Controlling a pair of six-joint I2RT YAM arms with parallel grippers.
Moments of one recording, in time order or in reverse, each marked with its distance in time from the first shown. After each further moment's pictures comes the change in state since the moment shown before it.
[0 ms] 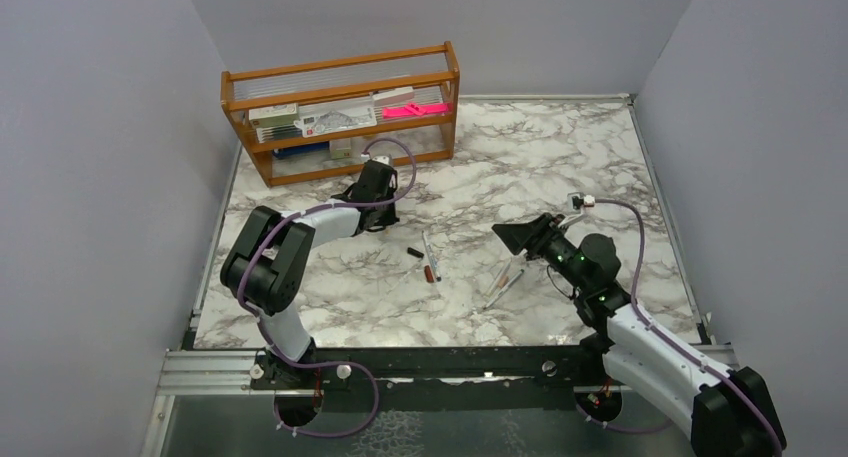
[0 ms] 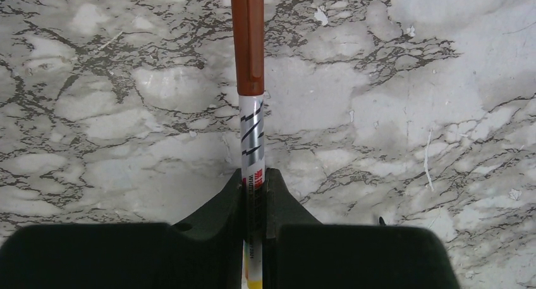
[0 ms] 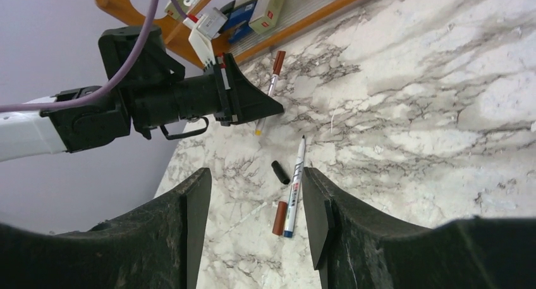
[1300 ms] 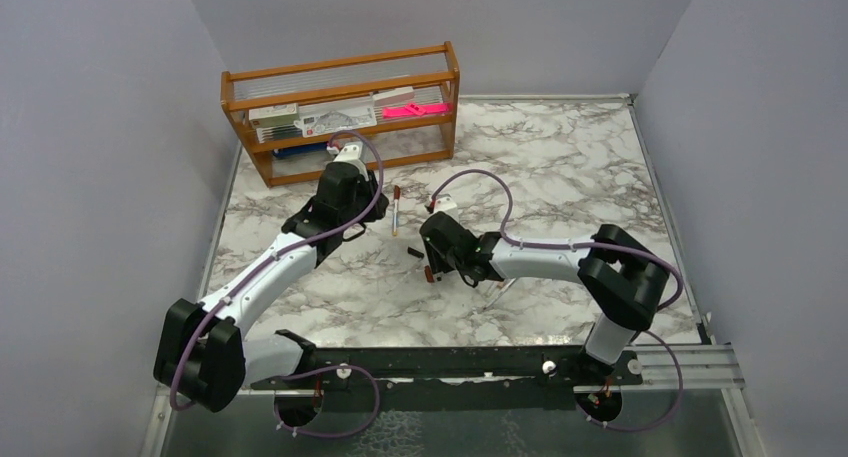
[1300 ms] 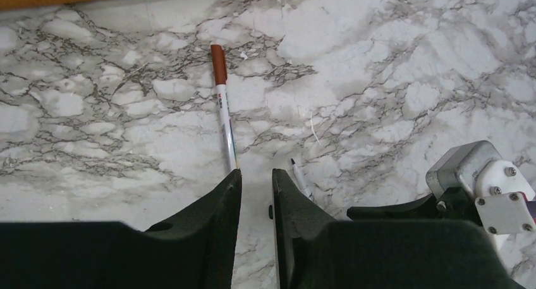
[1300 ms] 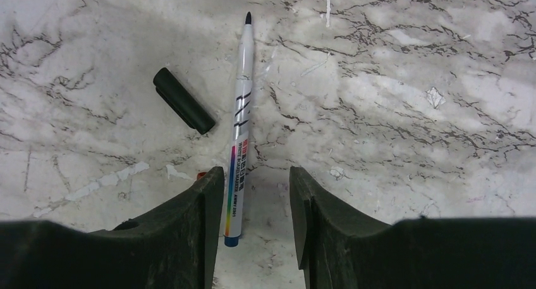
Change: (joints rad) left arm 0.001 -0.537 -0.122 -0.078 0.050 -0.026; right arm 0.581 0.927 0.774 -0.690 0.587 -0.300
